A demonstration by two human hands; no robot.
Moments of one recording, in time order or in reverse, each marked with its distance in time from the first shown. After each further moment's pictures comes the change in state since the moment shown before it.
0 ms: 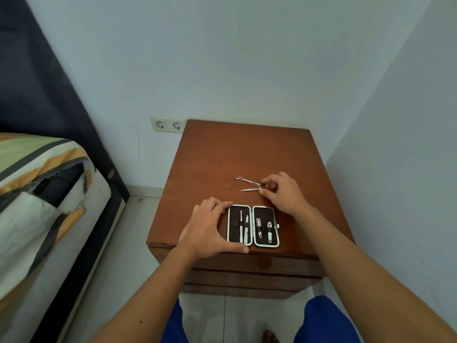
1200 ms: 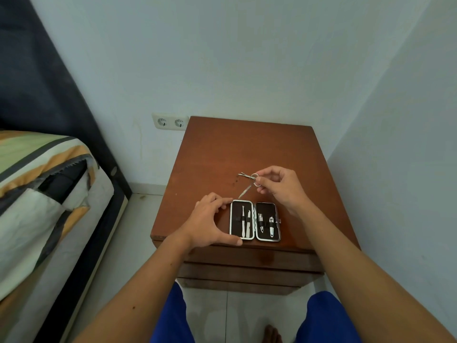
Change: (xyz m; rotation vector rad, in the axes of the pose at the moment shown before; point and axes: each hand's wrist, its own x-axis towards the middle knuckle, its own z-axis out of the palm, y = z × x) left_hand 0.004 -0.011 -0.014 -0.196 -0.120 -0.019; right_hand -0.022 -0.036 -0.009 0.770 -0.025 0.106
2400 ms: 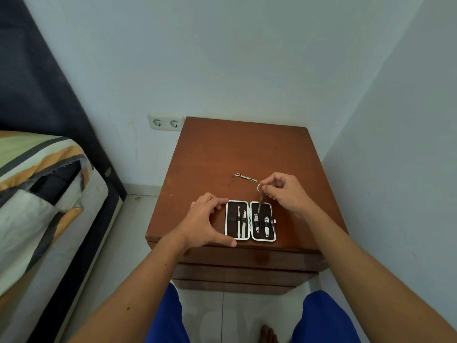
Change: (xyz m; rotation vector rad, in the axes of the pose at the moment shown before) left_hand 0.002 -0.006 0.003 -0.042 0.022 0.005; right_hand -0.006 0.014 -0.026 -0.249 -0.033 0.041
